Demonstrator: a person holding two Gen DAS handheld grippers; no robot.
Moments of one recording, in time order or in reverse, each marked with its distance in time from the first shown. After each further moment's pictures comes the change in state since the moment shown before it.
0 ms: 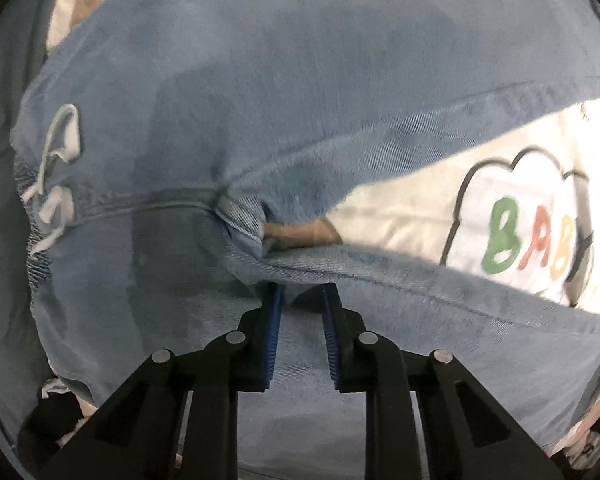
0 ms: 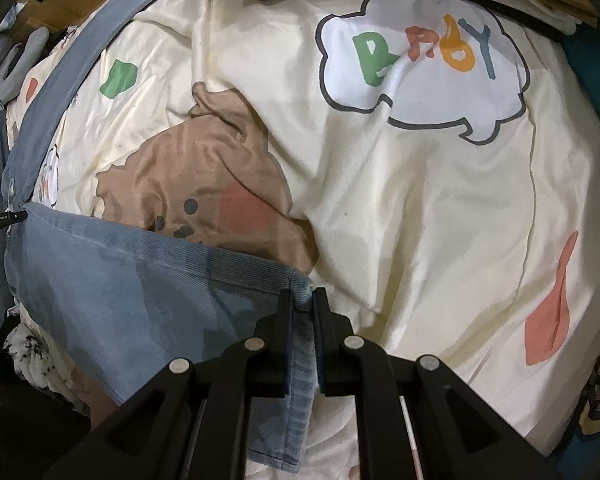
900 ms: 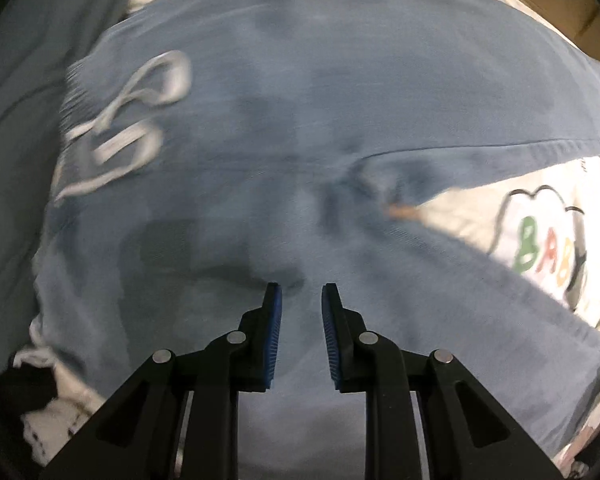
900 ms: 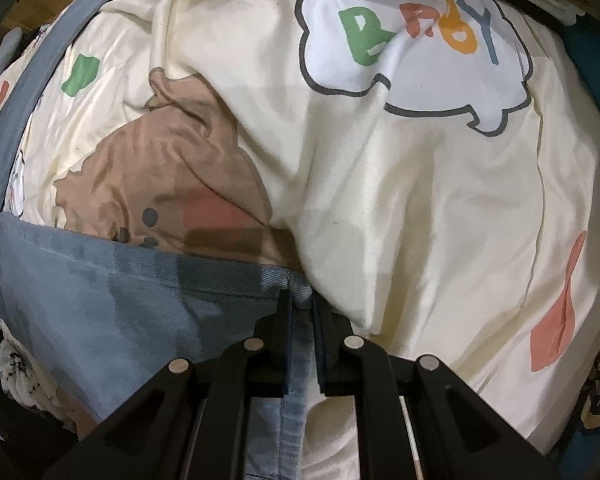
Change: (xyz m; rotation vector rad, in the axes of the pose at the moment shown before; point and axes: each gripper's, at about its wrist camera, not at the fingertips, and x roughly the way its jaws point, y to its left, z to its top) left arm -0.025 0.108 -0.044 -0.237 -0.176 -0.056; right arm 0.025 0.000 0.020 0.044 0.024 -0.084
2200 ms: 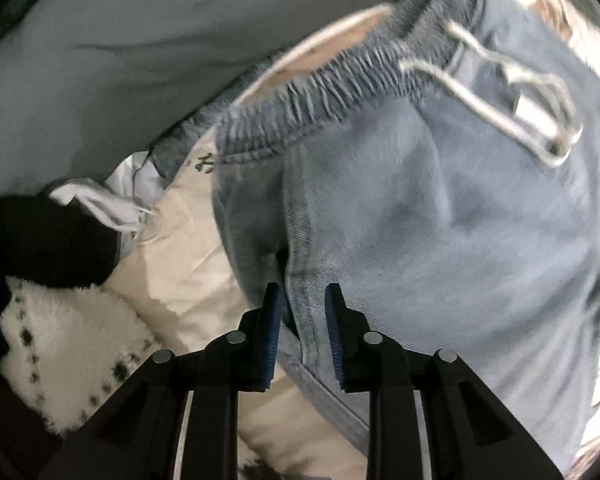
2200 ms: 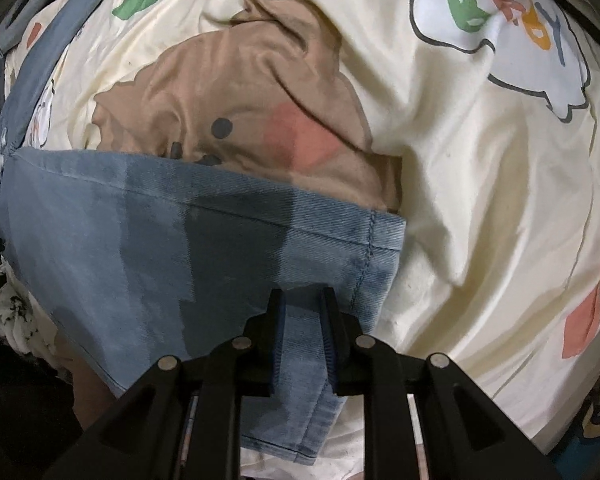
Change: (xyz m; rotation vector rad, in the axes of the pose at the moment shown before) left arm -0.010 0.175 -0.022 -0.634 0.014 0.091; right arm 0.005 0.017 -0.021 -0.147 0.100 0.064
